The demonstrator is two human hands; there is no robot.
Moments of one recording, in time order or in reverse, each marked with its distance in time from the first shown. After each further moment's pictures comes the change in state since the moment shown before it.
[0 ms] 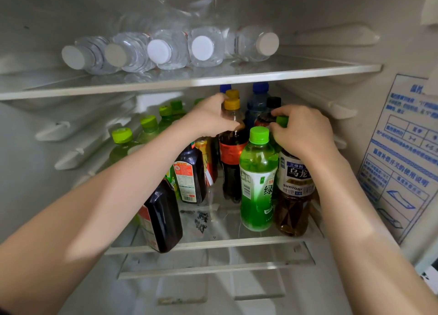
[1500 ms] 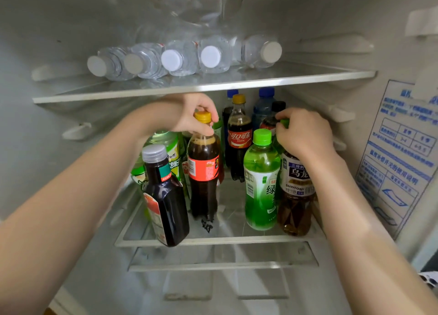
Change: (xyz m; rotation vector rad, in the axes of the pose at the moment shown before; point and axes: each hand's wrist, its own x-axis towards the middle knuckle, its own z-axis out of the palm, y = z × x) left_hand -0.036 -0.010 -0.070 0.230 -0.188 0.069; right_hand -0.001 -0.003 -0.002 0.006 -0.006 0.026
